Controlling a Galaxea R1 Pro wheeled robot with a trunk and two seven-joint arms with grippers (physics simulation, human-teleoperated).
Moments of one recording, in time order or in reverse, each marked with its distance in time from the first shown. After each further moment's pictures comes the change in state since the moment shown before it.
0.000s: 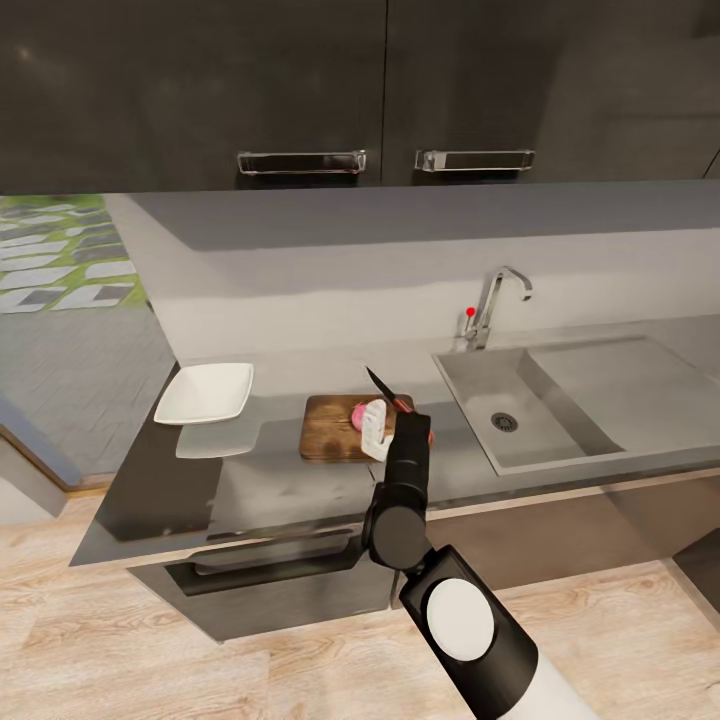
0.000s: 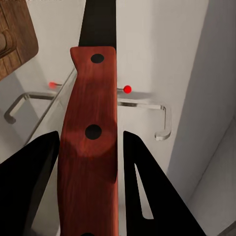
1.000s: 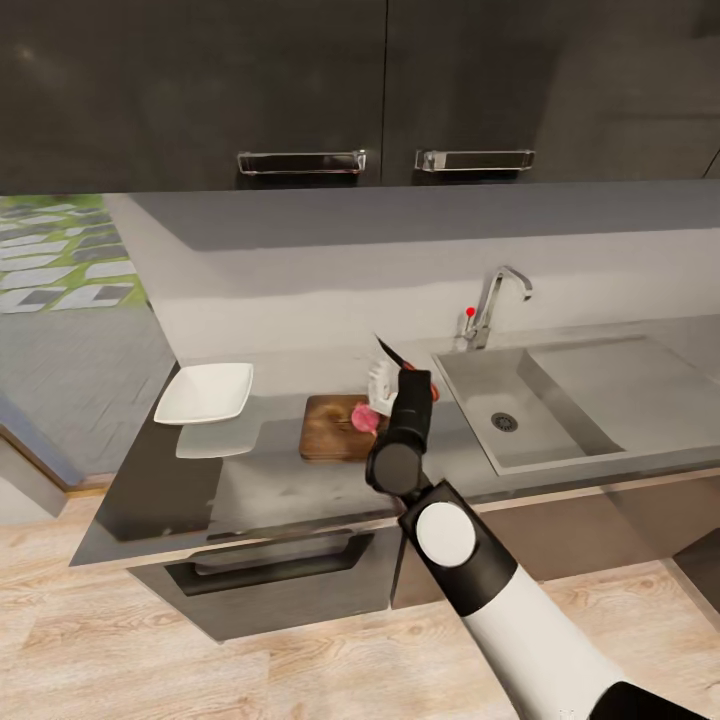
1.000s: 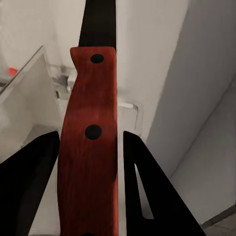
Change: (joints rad) left arm 0.000 -0.005 -0.001 0.007 0.000 0.000 -0.001; right arm -0.204 0.018 -0.078 0.198 0.035 -0.070 0.003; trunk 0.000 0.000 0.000
